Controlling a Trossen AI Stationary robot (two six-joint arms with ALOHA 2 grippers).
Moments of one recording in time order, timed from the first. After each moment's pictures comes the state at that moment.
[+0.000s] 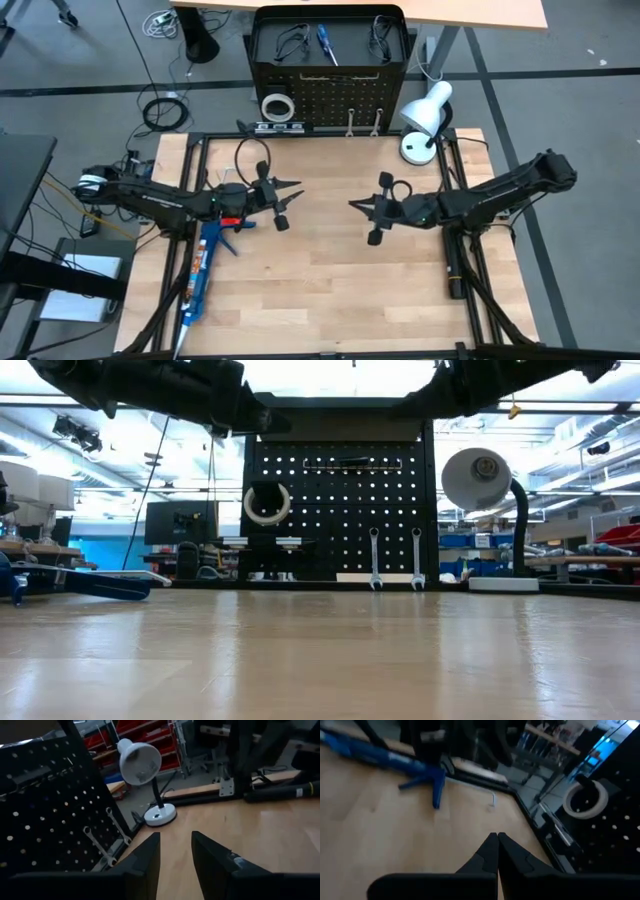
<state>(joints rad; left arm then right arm) -0.05 1.22 0.55 0.59 -0.44 0.25 0.22 1.19 0.66 0.27 0.53 -0.25</state>
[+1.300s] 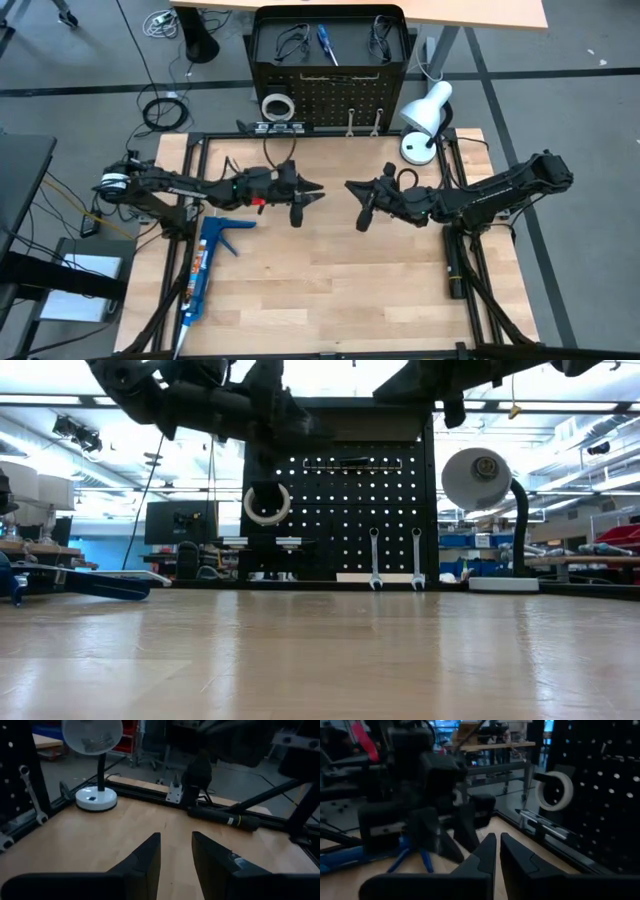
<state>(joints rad) 0.11 1.44 0.70 0.61 -0.01 -0.17 0.18 1.25 0.70 0.46 0.68 0.12</state>
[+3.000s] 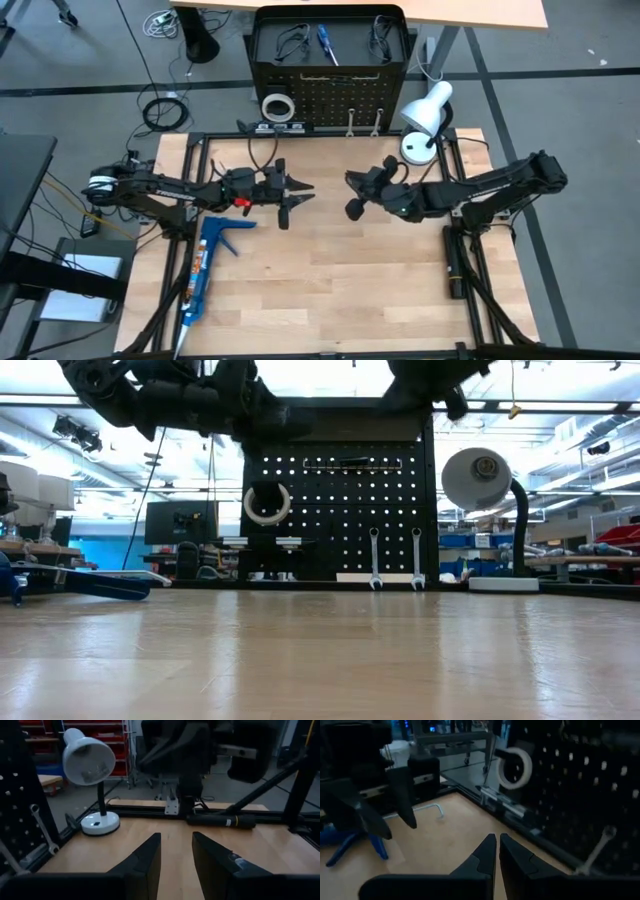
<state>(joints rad) 0.11 1.32 0.59 0.70 0.02 -0.01 0.15 1.32 0.93 0.02 0.83 0.25</state>
